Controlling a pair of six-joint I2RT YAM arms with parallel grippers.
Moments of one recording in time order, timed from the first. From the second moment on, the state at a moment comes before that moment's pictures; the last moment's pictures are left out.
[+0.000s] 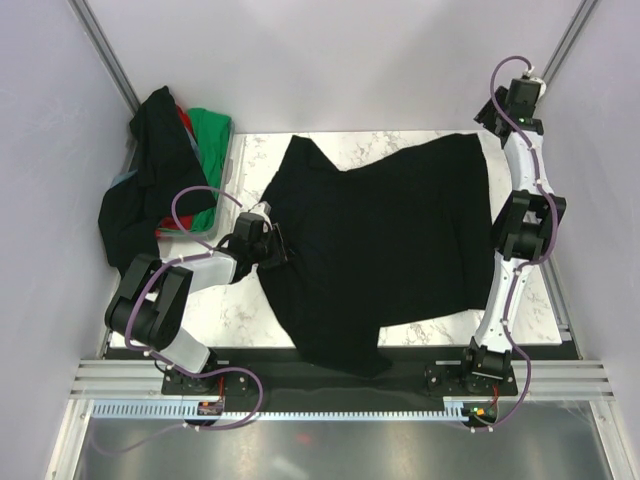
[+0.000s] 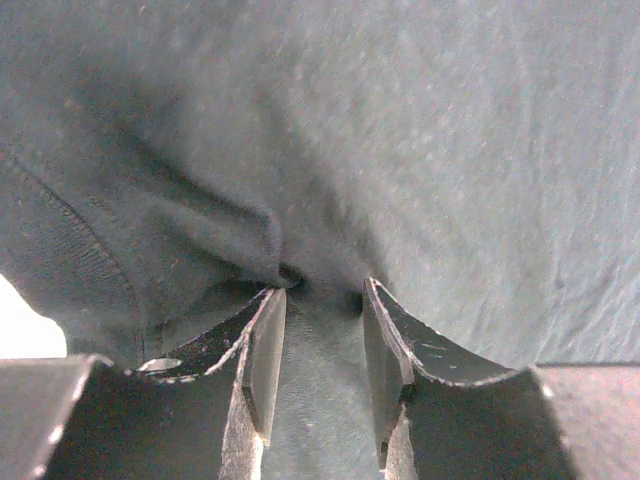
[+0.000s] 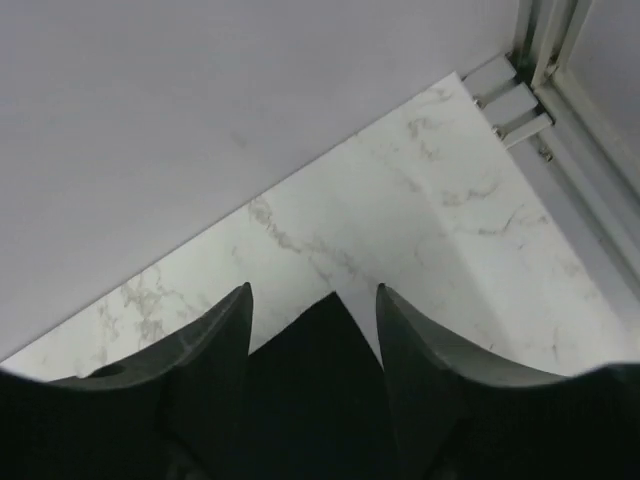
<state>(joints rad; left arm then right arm) -0.38 1.56 0.63 0.19 0.15 -0.59 -0.20 2.35 2.24 -0.43 0.01 0.44</state>
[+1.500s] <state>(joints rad) -0.39 1.67 0.92 -0.26 -0.06 -0.74 0.07 1.83 1.15 -0.39 -0.01 0.54</state>
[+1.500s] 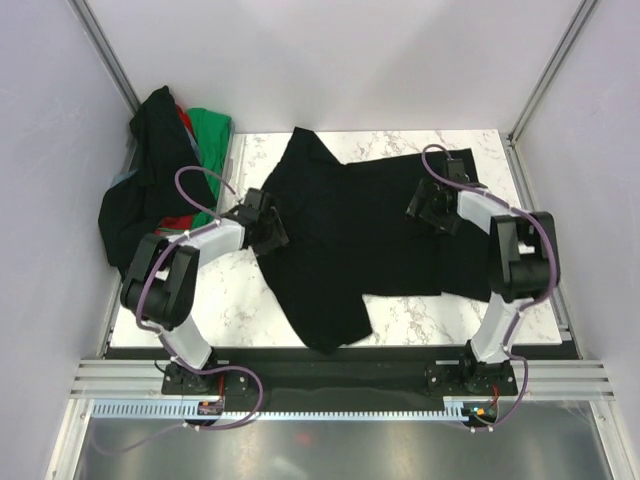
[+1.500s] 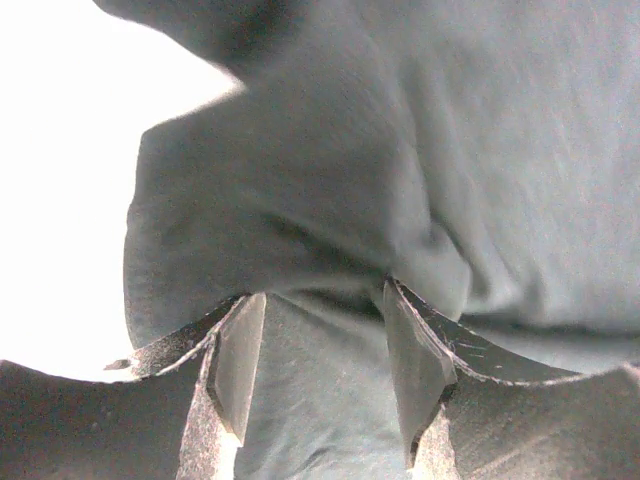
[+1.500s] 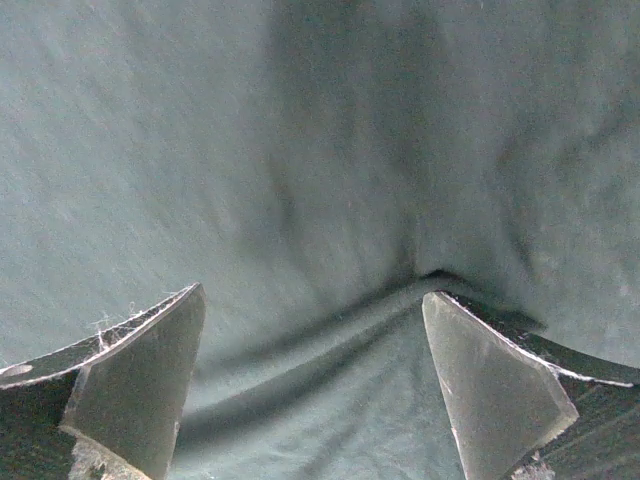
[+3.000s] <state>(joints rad) -0.79 1.26 0.57 -0.40 -0.01 -0.97 -0.15 0.97 0.73 -0.65 0.02 0.56</state>
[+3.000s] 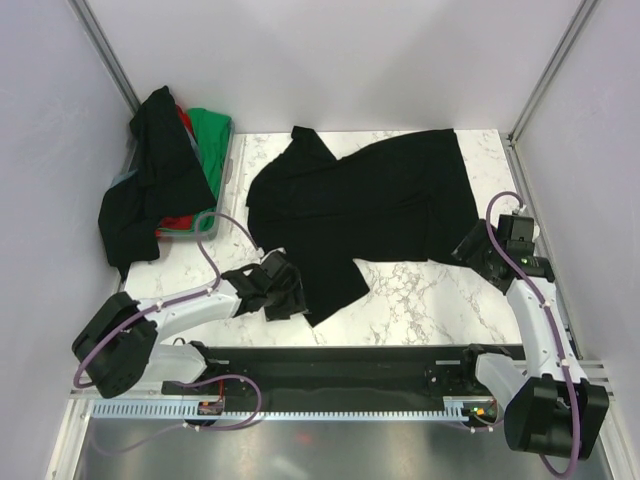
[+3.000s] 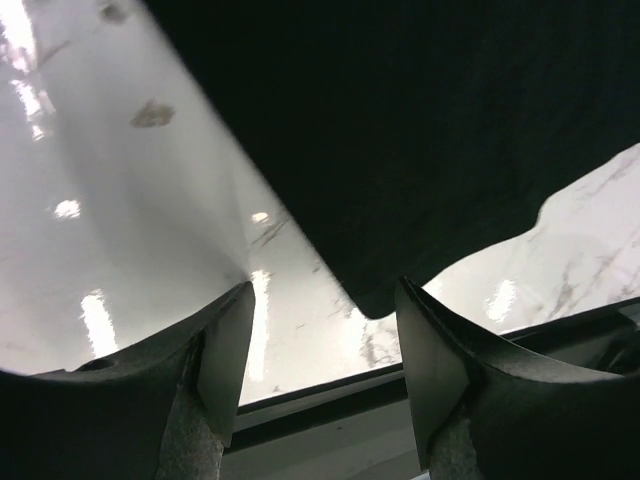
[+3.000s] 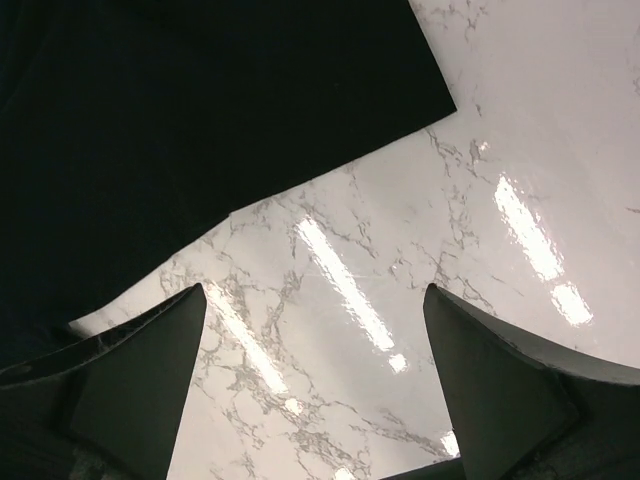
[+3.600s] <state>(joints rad) -0.79 1.50 0.67 -0.18 0.07 -0.97 -0.16 1.14 0.66 -0.53 0.05 0.57</state>
